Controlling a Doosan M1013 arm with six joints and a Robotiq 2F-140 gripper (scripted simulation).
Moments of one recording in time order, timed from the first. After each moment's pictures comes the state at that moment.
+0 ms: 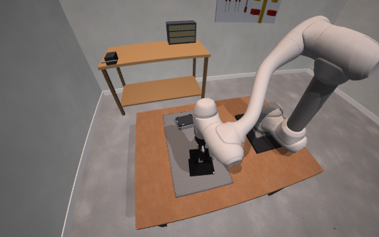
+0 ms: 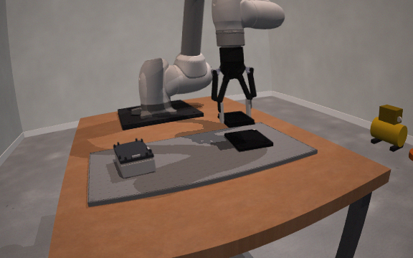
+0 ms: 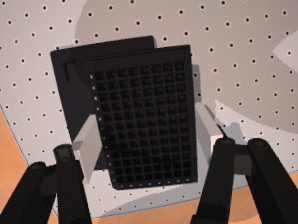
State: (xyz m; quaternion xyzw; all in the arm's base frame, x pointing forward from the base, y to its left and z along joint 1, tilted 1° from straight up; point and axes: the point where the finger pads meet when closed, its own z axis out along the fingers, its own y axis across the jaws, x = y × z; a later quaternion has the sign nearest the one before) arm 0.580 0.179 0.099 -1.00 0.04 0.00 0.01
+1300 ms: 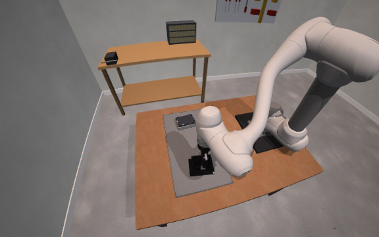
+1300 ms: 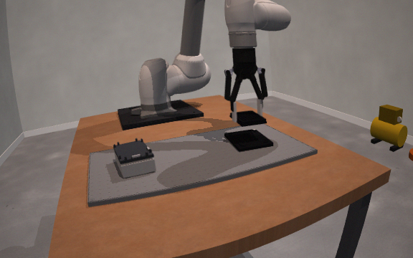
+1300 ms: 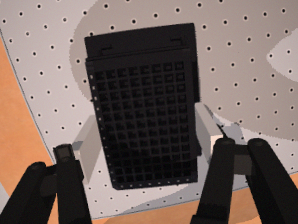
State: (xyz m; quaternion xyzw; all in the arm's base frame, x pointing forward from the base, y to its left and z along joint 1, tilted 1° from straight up) arm 0.574 0.225 0.095 -1.00 0.04 0.00 0.01
